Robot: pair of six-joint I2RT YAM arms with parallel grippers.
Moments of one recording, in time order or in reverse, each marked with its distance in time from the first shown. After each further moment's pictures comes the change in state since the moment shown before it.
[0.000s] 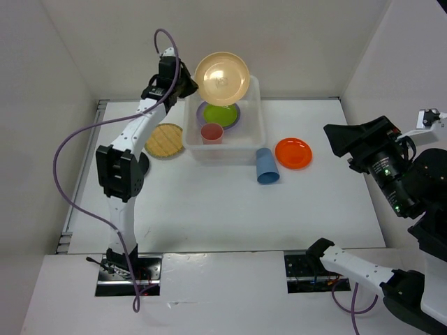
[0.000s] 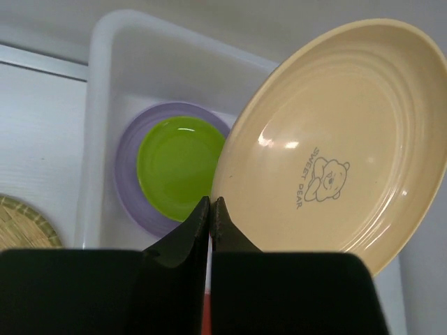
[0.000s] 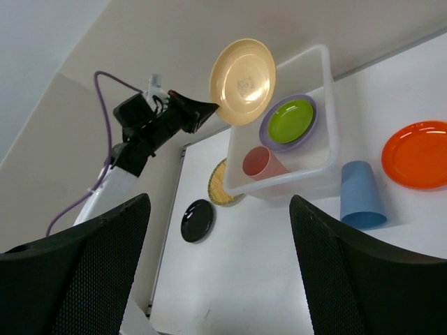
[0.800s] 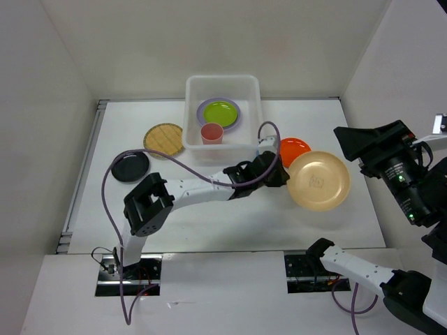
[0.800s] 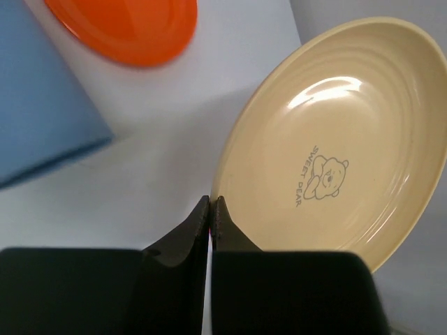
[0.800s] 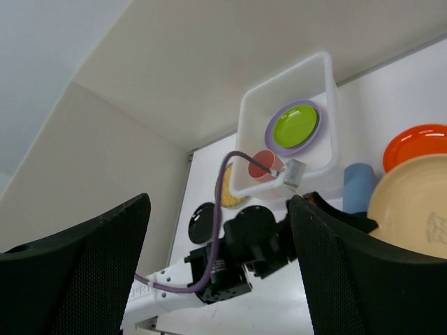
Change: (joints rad) left arm -0.793 -0.060 -0.527 0.359 -0.182 -0.274; right arm 0.000 -0.001 0.068 -0.061 -0.003 0.011
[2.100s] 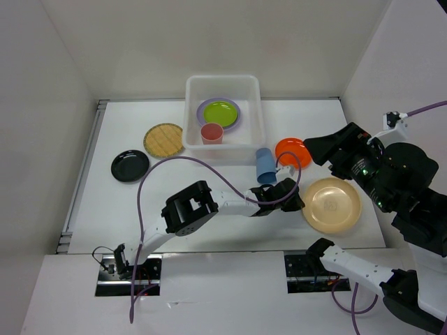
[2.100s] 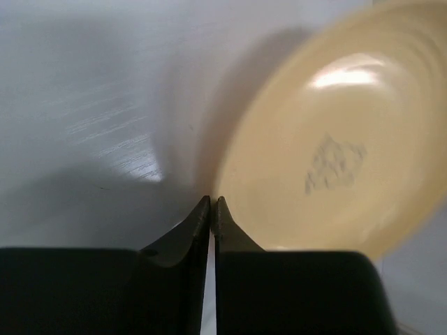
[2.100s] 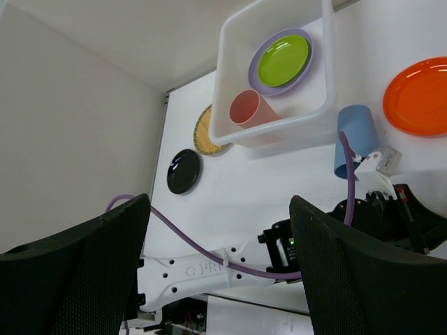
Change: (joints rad) left arm -0.078 0.380 0.171 0.121 0.090 -0.201; right arm 0.000 0.005 -0.174 -0.007 -0.105 0.042
